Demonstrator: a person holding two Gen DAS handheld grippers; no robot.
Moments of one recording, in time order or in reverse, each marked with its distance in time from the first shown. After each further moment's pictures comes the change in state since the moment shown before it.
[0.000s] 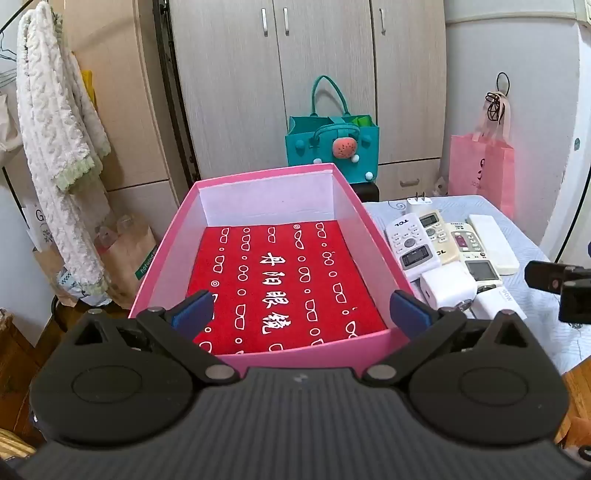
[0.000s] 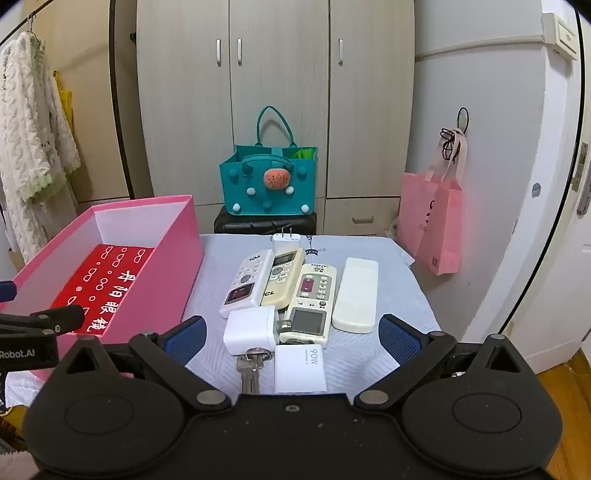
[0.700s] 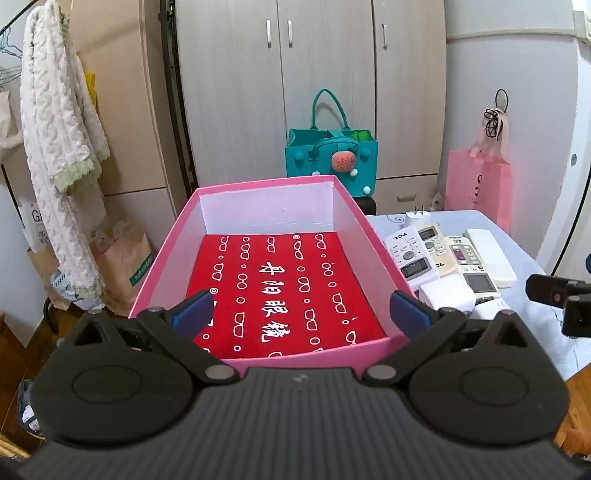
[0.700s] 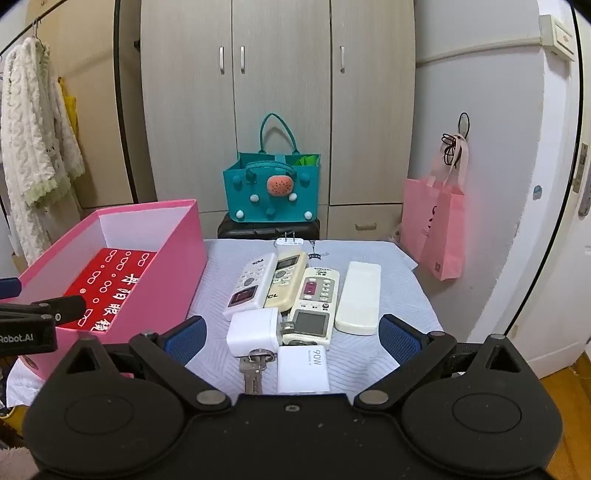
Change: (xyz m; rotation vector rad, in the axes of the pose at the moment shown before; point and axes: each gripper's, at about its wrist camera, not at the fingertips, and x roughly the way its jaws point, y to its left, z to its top) left arm -0.003 0.006 -0.006 -0.022 -0.050 -0.019; right arm -0.004 -0.002 -0.010 0.007 -0.049 0.016
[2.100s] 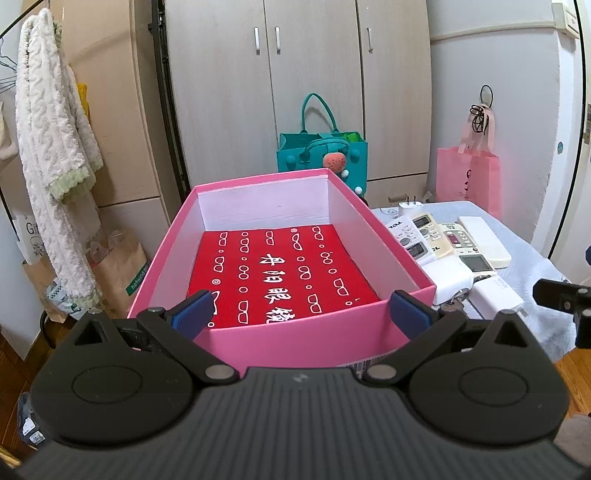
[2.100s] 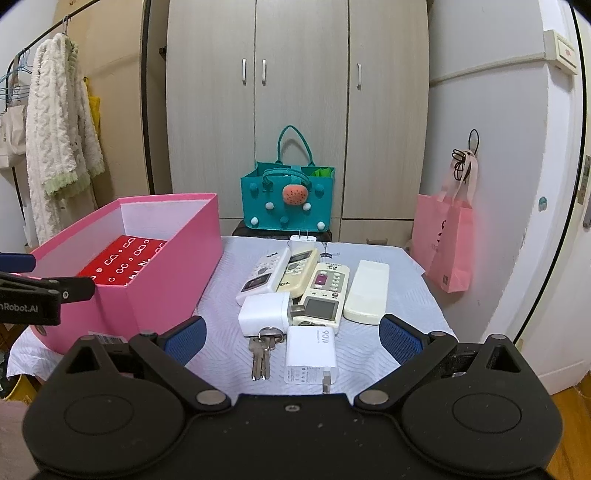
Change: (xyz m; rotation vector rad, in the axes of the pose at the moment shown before) left arm -0.009 0.009 -0.023 0.034 -0.030 -0.026; right arm -0.015 0.002 -0.032 -0.057 -0.058 0.027
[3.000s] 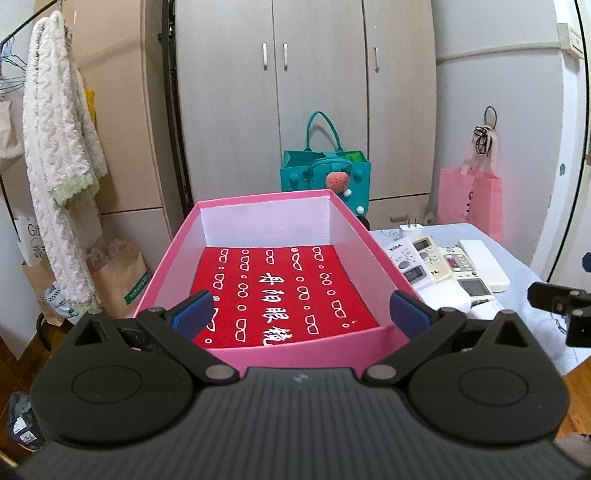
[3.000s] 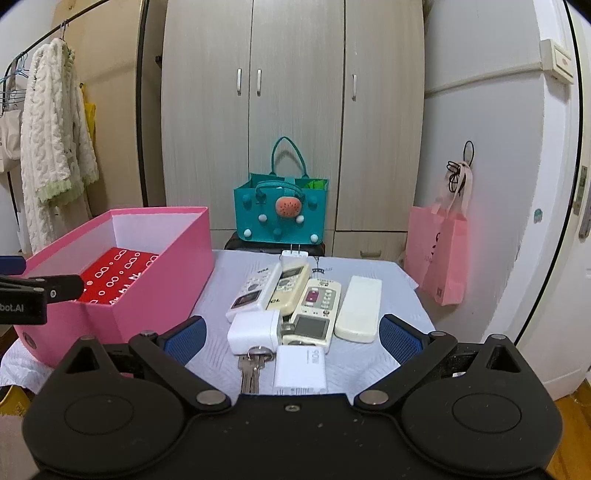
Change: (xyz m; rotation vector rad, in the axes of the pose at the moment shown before) left arm -0.003 -0.002 0.004 -0.032 -0.061 0.011; right arm 0.005 -0.003 0.011 -0.012 -0.043 -0.017
